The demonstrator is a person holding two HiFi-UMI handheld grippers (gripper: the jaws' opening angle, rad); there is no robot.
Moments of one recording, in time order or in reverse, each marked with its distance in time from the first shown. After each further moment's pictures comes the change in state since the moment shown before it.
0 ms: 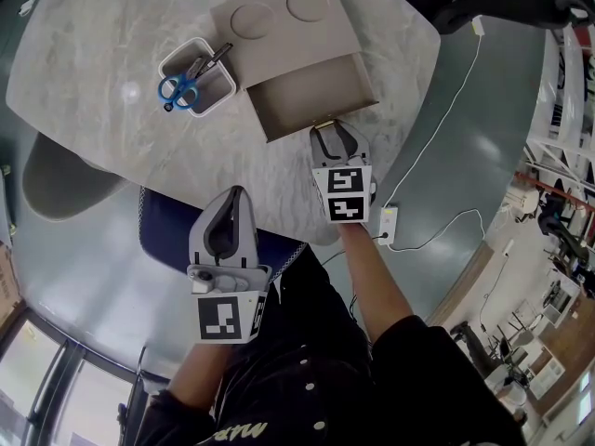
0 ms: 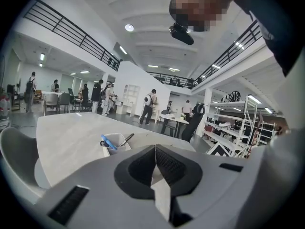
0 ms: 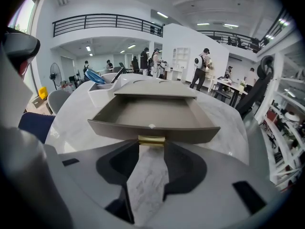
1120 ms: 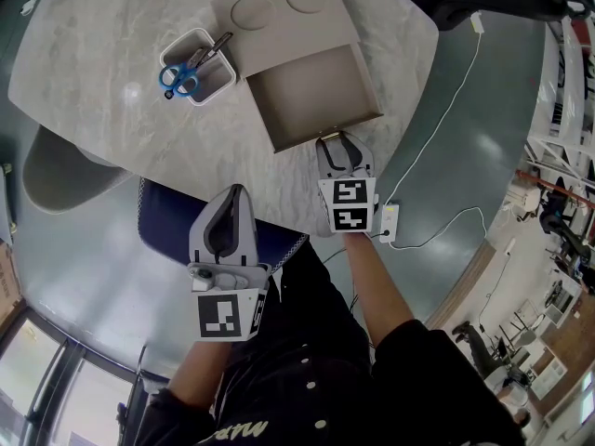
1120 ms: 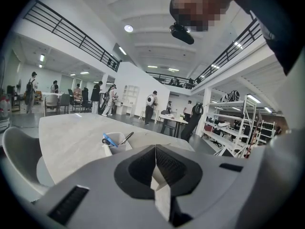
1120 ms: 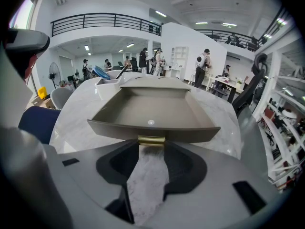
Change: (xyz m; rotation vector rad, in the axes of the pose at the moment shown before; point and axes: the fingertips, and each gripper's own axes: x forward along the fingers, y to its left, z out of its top) left arm -0.018 -0.008 -0.008 -0.002 0.010 -0.002; right arm -0.028 0.004 -0.036 0.012 0.015 -0.014
